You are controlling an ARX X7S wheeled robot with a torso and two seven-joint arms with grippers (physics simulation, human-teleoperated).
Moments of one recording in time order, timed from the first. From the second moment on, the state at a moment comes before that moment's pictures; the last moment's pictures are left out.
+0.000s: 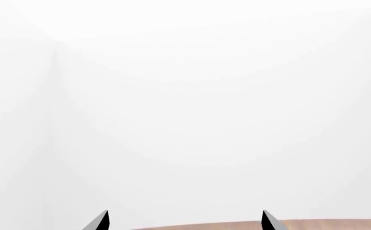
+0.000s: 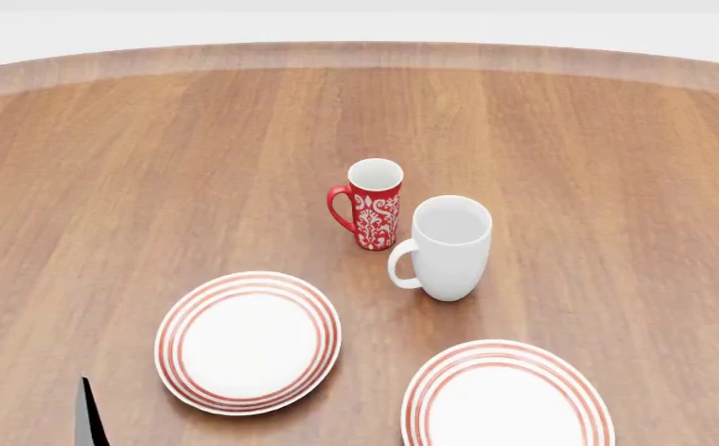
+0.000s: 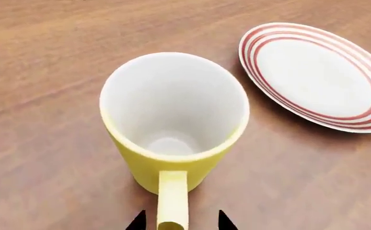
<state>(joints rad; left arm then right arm) 0.04 -0.26 0.28 0.05 0.05 0.56 -0.45 0.37 0.22 -0.77 0.24 0.17 0.37 -0.26</state>
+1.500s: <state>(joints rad) 0.05 -0.29 0.30 0.13 0.06 0.50 -0.48 0.49 0.53 -0.33 -0.07 0.37 0.56 -0.10</state>
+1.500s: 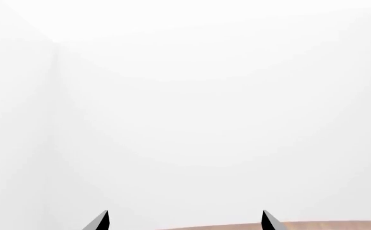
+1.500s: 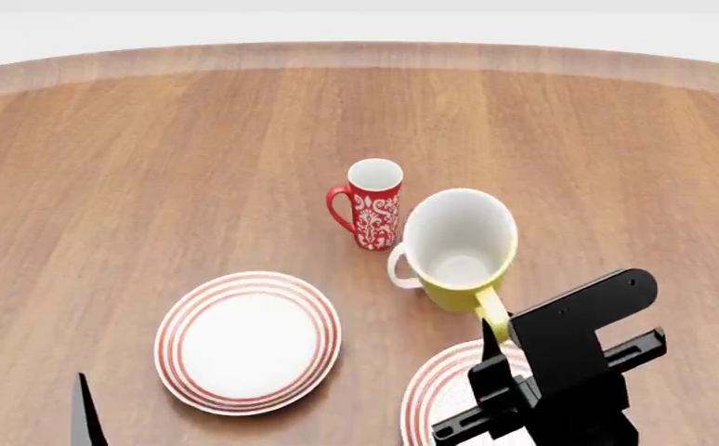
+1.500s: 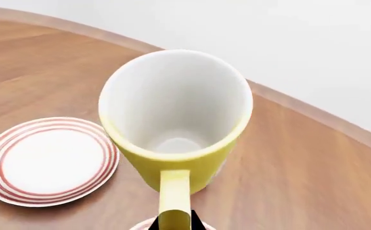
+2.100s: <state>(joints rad) 0.06 -0.30 0.32 0.13 0.07 0.49 -0.49 0.48 0.66 -0.27 -0.09 0.45 0.69 -0.16</state>
